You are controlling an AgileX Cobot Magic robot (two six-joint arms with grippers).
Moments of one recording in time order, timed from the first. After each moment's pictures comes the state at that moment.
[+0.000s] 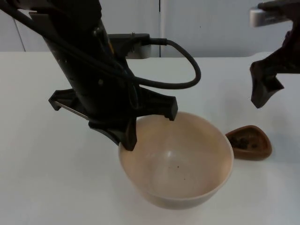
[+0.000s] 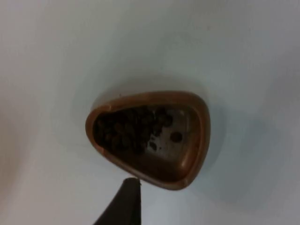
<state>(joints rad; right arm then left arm) 0.37 1.86 -1.31 -0.06 0.85 0.01 -0.62 1.75 -1.10 -0.18 0.80 -0.20</state>
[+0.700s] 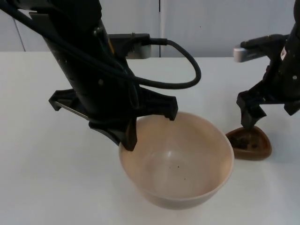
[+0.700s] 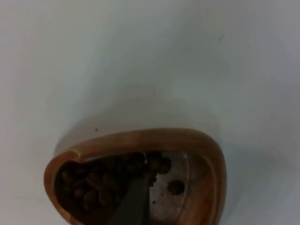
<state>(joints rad) 0.37 2.04 -1.31 -0.13 0.70 0.07 -0.62 1.75 -1.10 -0.19 0.80 -0.19</state>
